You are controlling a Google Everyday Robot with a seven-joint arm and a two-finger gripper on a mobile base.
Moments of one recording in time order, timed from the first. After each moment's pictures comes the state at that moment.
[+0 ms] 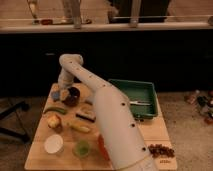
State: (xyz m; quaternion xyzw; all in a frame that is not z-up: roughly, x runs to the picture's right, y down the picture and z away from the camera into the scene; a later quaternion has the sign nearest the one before) arm -0.274 0.040 0.900 -0.37 -0.30 -0.14 0.87
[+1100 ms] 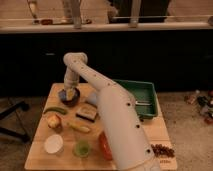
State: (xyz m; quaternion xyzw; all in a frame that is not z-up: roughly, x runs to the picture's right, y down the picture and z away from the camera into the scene) arm -0.236 0.031 0.910 -0.38 -0.25 -0.13 0.88
